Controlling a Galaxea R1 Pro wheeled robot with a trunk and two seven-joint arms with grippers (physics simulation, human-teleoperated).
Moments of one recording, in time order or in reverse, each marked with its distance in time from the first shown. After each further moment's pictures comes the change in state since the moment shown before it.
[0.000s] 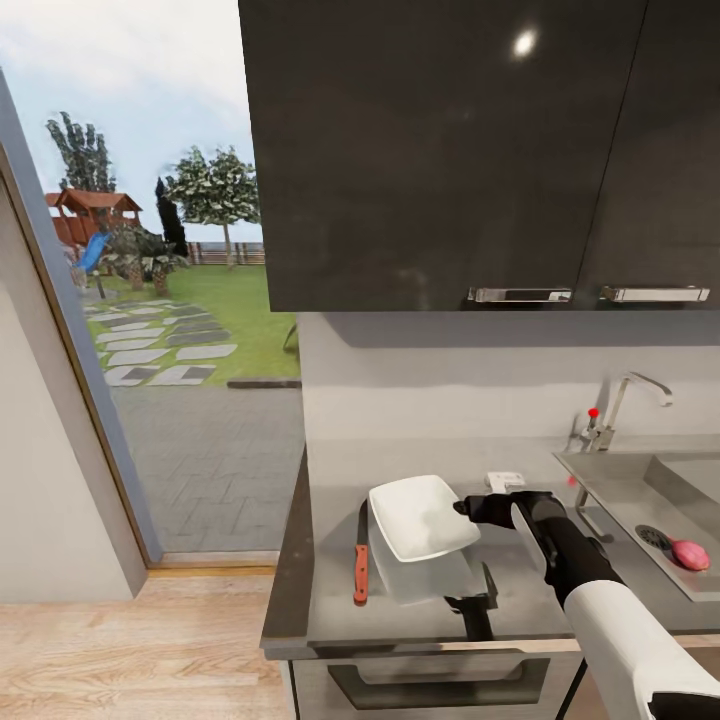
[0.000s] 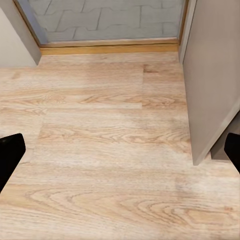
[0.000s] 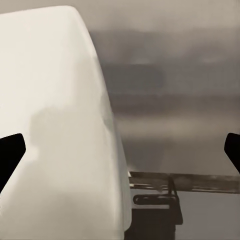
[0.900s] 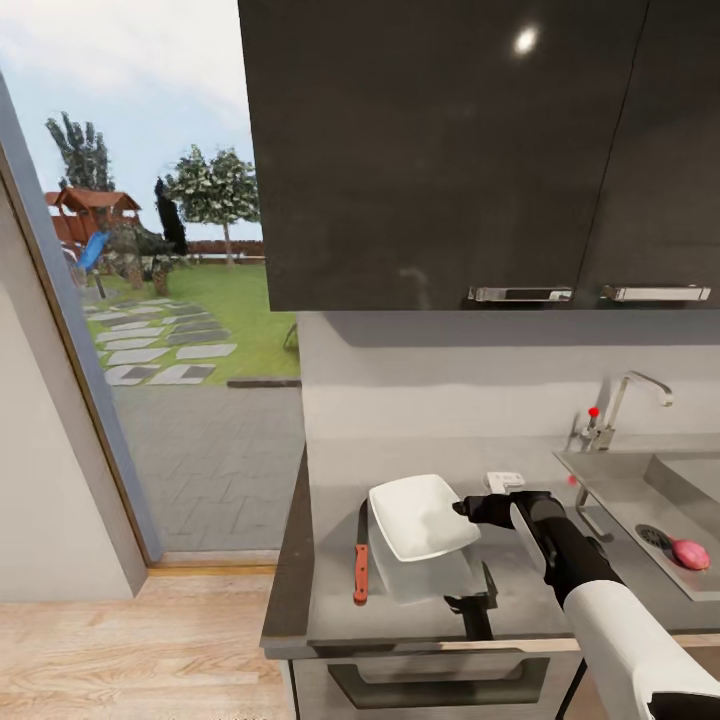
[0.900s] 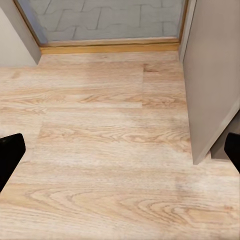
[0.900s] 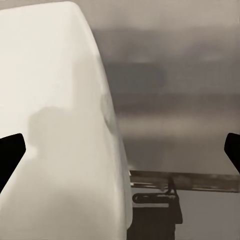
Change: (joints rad) left arm 0.000 0.000 0.000 0.000 0.000 0.000 0.000; right arm 0.000 0.001 0.006 -0.002 0.000 0.004 0.000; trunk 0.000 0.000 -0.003
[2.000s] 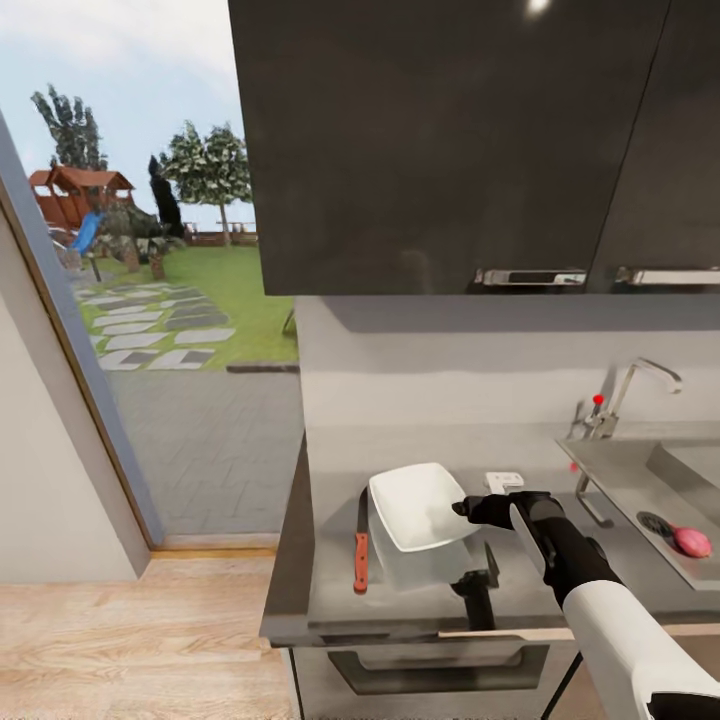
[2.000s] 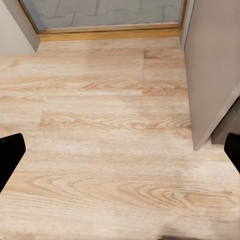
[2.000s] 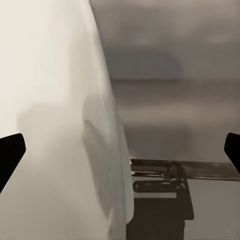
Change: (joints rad) left arm 0.000 0.000 0.000 -0.001 0.000 0.000 0.000; right arm 0.001 0.002 0.000 0.002 0.000 0.000 0.000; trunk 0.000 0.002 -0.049
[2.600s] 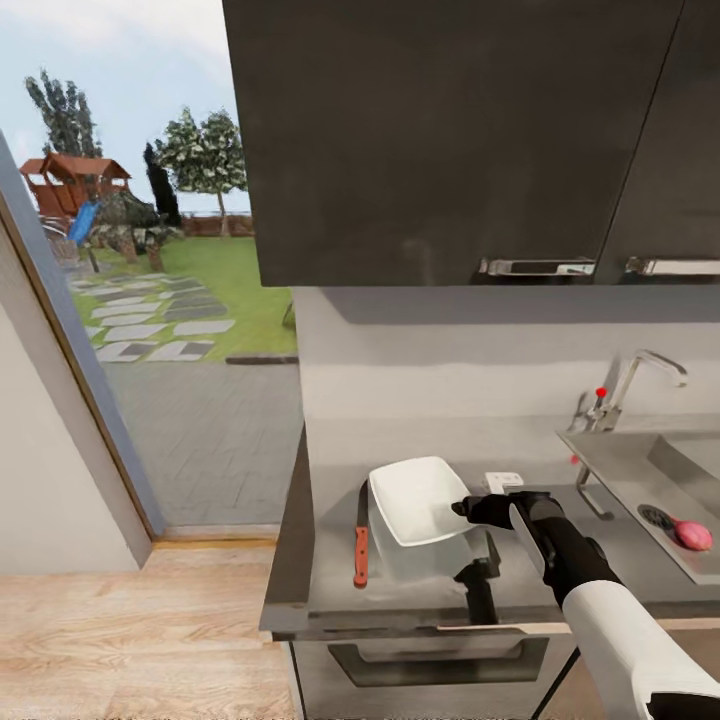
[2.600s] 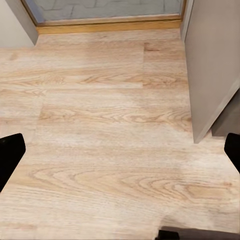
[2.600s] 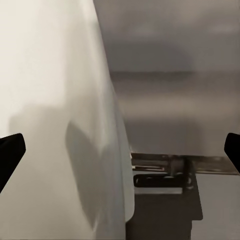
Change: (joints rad) left arm 0.000 0.000 0.000 -0.001 0.000 0.000 0.000; right arm 0.000 0.001 0.000 0.000 0.000 -0.001 0.000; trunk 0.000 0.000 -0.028
